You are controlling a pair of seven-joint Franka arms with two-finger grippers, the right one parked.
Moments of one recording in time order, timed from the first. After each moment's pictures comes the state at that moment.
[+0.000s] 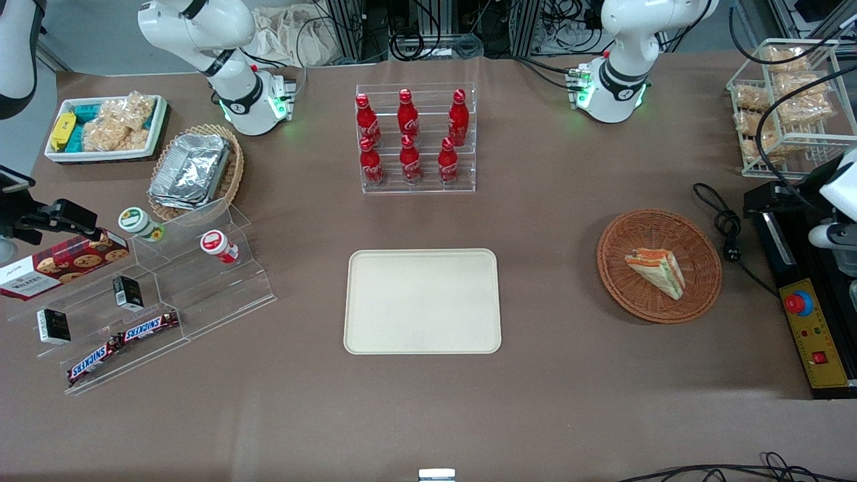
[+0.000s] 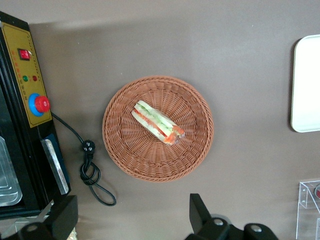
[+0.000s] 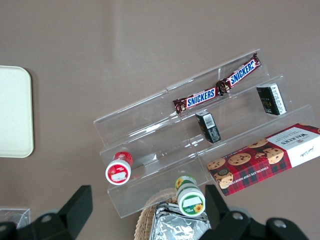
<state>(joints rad) 0.19 0.11 -0.16 -1.53 0.01 1.59 0.14</state>
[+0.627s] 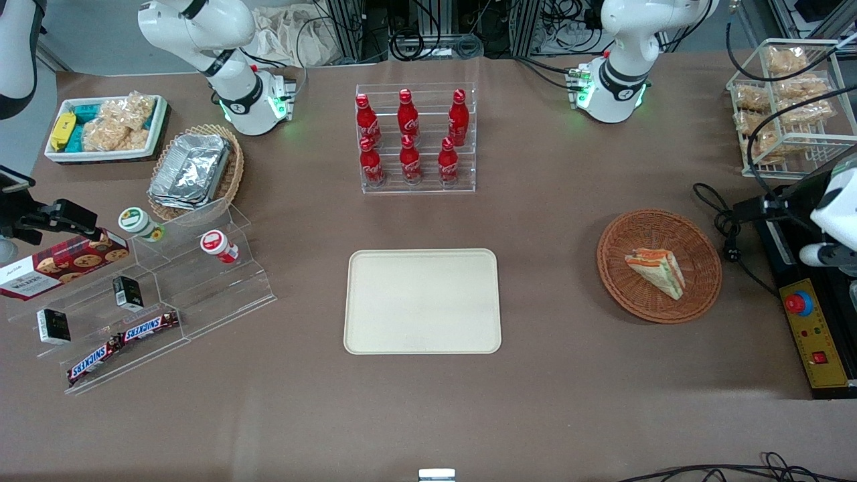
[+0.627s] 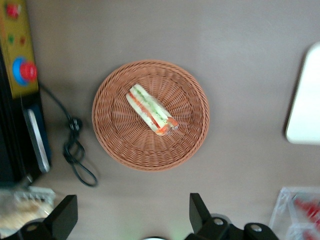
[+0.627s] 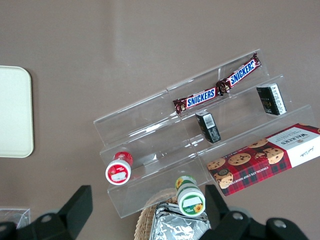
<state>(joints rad) 0.18 0.17 -0.16 -1.51 0.01 1.52 -0.14</state>
